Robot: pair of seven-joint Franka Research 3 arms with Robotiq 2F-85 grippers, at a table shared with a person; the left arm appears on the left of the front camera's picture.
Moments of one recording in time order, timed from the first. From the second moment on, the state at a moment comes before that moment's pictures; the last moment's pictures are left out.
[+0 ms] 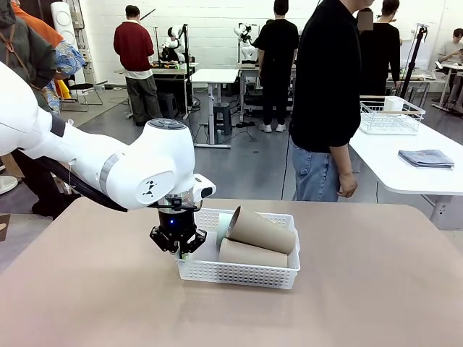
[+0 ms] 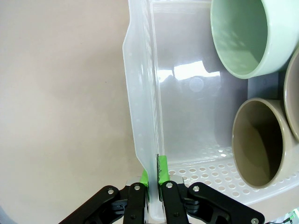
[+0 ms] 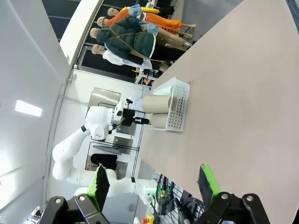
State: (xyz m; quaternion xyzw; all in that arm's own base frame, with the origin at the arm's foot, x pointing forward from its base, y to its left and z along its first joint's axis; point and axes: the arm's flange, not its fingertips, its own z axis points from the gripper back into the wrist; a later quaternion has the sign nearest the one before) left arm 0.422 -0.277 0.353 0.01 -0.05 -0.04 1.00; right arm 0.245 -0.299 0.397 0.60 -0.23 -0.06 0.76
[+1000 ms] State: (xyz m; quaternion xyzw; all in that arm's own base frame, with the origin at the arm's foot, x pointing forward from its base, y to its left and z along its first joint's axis) left arm 0.424 -0.099 0.370 0.03 -0.04 -0.03 1.00; right arm 0.247 -0.298 0.397 0.60 -0.23 -0.06 0.77
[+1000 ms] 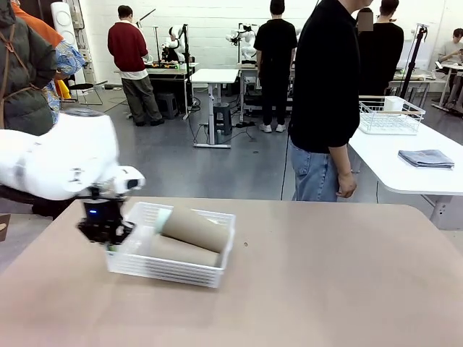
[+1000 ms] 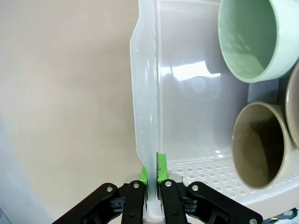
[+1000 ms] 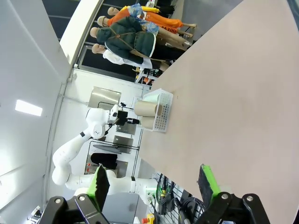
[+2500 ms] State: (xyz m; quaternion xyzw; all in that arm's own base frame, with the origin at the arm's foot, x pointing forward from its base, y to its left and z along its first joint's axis) left arm 0.413 0.024 0.380 0.05 -0.04 0.02 1.00; right arm 0.247 -0.298 0.397 0.60 -0.23 -0.06 0.76
